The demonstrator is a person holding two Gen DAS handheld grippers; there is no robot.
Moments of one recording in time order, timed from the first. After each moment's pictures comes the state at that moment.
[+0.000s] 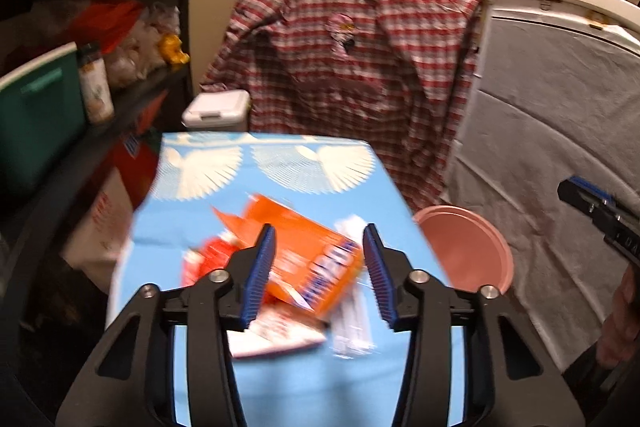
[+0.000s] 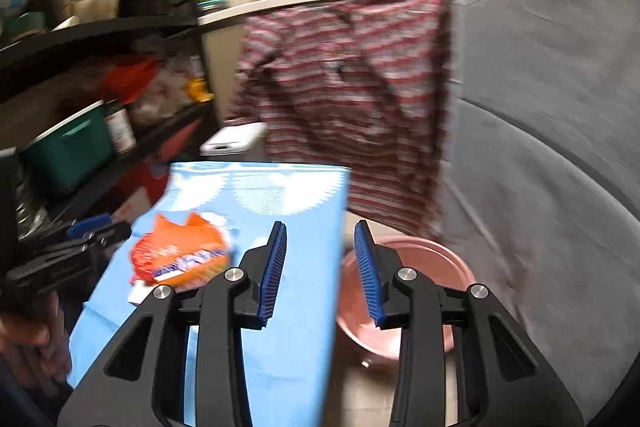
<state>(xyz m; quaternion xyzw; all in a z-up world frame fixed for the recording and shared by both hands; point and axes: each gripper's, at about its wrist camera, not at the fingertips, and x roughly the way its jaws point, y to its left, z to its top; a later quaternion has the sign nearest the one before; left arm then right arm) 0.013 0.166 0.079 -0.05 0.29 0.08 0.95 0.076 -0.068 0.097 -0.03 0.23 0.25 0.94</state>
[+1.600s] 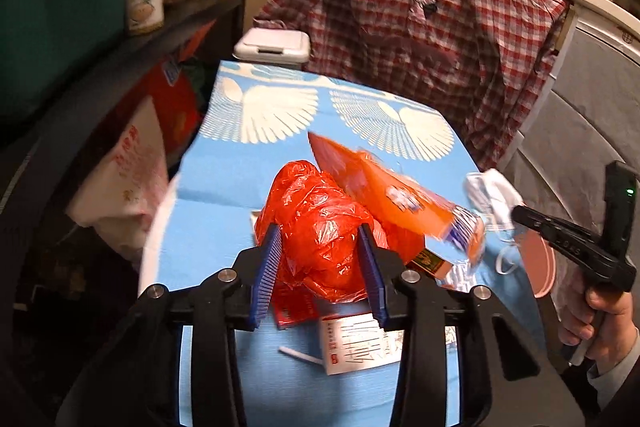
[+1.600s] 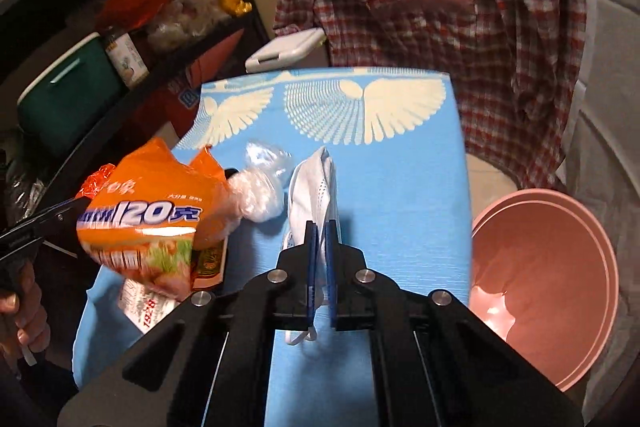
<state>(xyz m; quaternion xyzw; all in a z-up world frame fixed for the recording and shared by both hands) 0.023 0.287 0.015 -0.14 0.36 0.11 0.91 0.176 0.029 -0.024 0.00 0.39 0.33 0.86</state>
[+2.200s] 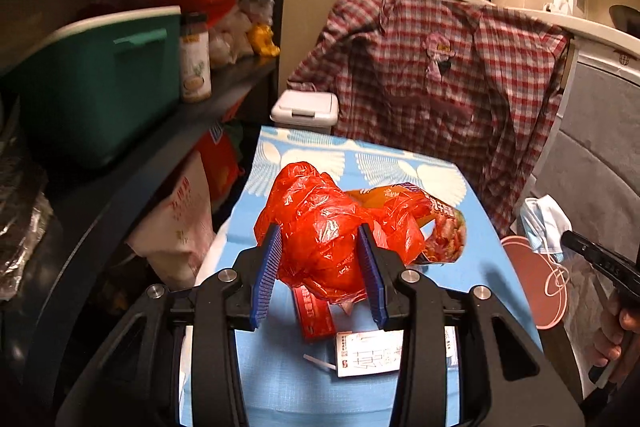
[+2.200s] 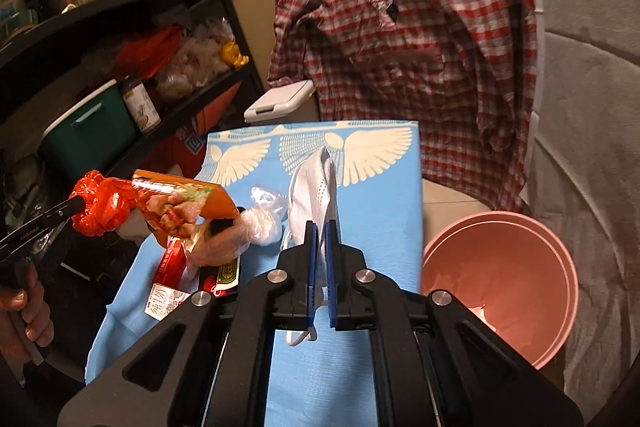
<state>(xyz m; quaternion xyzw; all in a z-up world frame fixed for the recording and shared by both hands) -0.020 0.269 0.071 -0.11 0.27 0.18 0.94 0.142 -0.030 0.023 0.04 0.32 0.31 0.89</state>
